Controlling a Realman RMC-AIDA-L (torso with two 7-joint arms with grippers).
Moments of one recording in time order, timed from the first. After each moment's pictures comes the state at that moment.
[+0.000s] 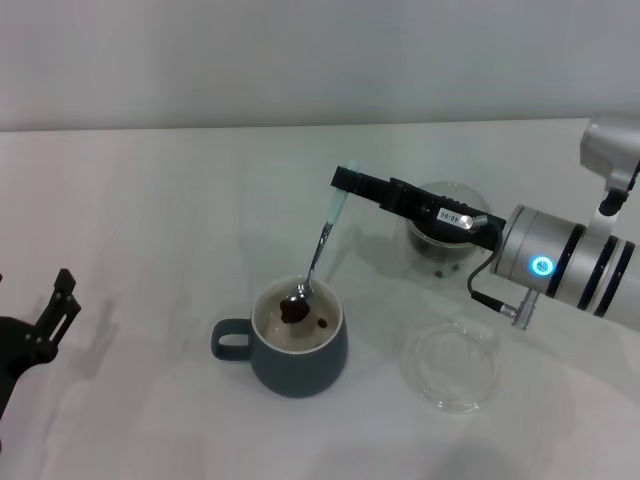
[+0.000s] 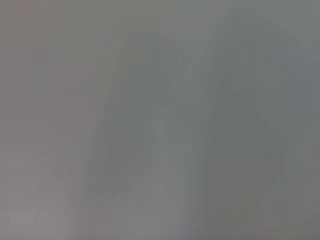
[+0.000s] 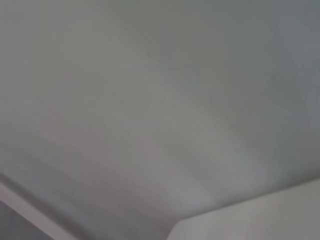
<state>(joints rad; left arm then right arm) -0.23 -2.08 2.83 0.23 -1.21 1.34 -0.15 0.54 2.03 -1.77 -0.35 -0.51 -1.08 1.60</state>
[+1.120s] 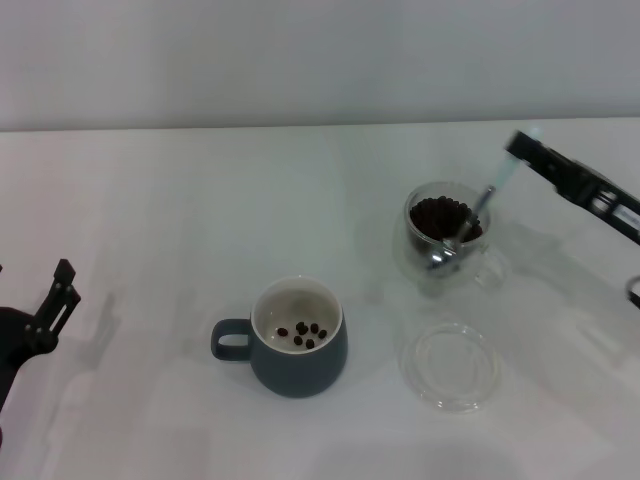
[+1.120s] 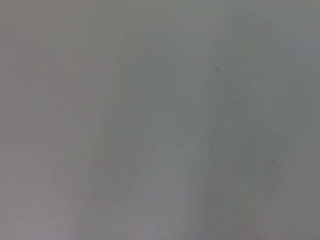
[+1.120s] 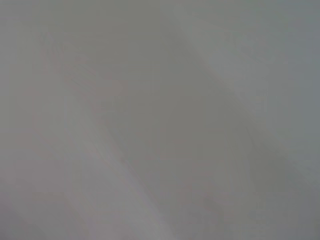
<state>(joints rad) -0.25 -2.08 2.83 0.23 -1.22 1.34 -0.15 0.40 1.94 -1.52 -0.20 -0.48 -1.36 1.31</state>
